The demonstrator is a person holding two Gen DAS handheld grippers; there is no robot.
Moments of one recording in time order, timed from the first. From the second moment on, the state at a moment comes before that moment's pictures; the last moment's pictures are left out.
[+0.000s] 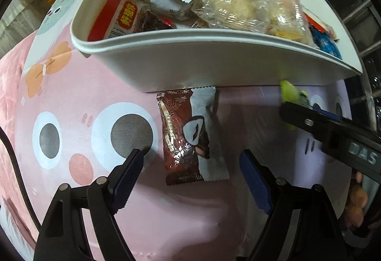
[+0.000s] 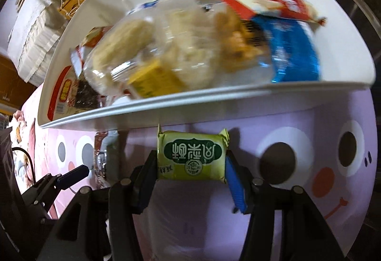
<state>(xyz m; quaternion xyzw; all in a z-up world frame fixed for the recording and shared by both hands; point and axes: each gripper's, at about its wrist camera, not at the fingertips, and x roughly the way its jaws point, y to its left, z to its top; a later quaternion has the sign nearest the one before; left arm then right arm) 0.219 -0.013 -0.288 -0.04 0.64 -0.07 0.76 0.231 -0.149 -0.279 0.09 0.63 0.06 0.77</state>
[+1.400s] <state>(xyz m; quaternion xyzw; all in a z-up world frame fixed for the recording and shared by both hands) 0.200 0.015 -0.155 -0.08 0.53 0.04 0.84 0.194 -0.170 -0.190 0.08 0.57 0.21 0.79</state>
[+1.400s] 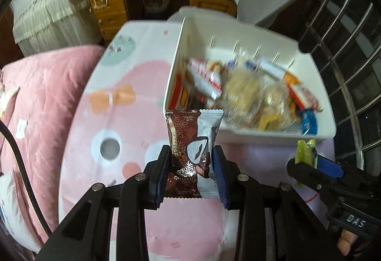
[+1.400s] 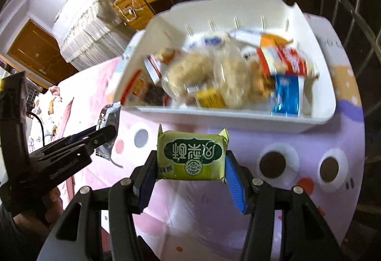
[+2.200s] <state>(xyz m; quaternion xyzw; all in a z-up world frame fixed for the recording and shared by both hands) 0.266 -0.009 -0.125 -0.06 0.47 -0.01 0.88 0.237 -0.214 -0.185 0.11 0.49 0.13 0.86</state>
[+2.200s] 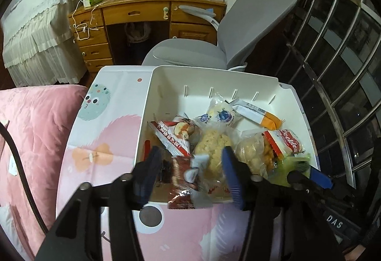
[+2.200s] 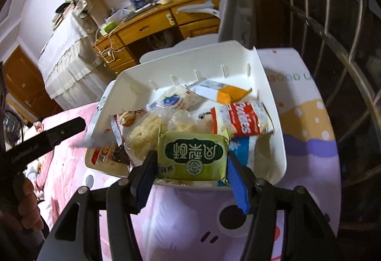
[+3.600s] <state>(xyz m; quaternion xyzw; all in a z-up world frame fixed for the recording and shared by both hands) 0.023 0.046 -0.054 -0.02 0.51 -0.10 0.85 -0.009 -0.130 -0.101 -0.01 0.55 0.09 0.83</state>
